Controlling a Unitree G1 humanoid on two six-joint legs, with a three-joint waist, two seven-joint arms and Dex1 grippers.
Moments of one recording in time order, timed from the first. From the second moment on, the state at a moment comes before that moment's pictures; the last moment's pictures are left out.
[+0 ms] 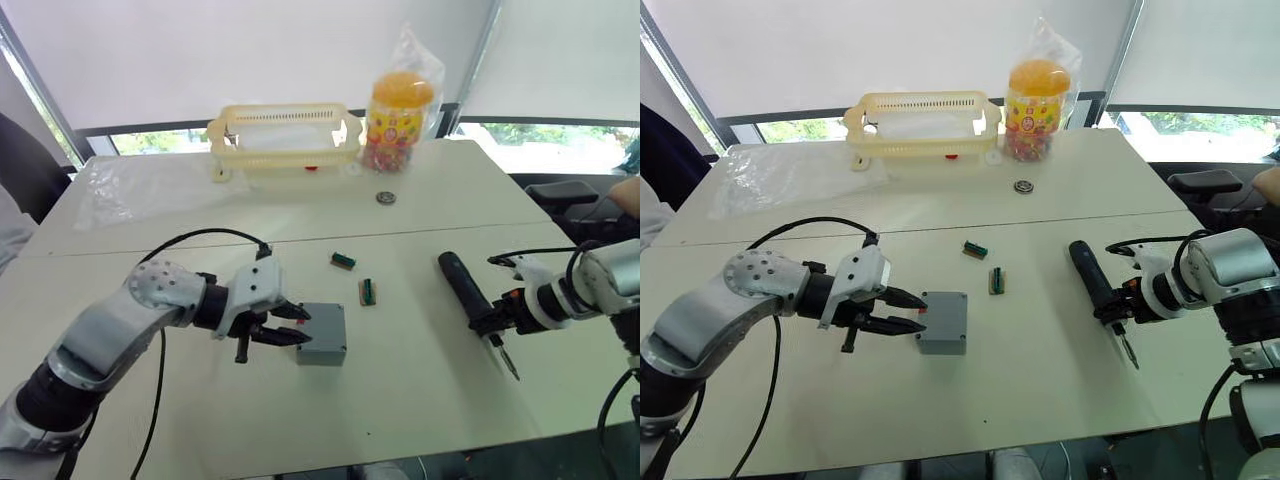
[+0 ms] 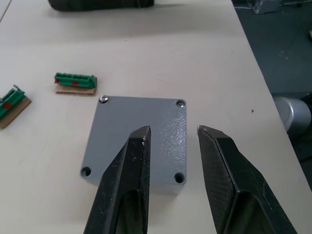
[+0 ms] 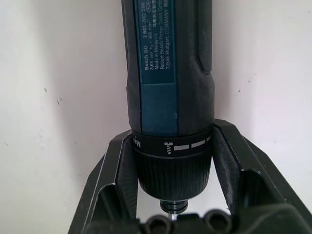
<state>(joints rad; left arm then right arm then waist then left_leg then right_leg) -0.52 0.87 -0.21 -0.47 -0.51 0.72 -1.11 -0.75 -0.98 0.14 0.32 0.57 1.53 0.67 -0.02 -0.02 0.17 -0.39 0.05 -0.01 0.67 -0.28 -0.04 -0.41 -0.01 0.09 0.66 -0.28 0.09</state>
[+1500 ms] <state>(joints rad) -0.52 0.71 -0.33 -0.23 -0.27 0.46 -1.17 -0.20 -0.20 0.12 -0.59 0.45 0.49 0.34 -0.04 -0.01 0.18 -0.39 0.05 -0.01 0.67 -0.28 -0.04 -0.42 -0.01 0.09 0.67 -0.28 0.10</state>
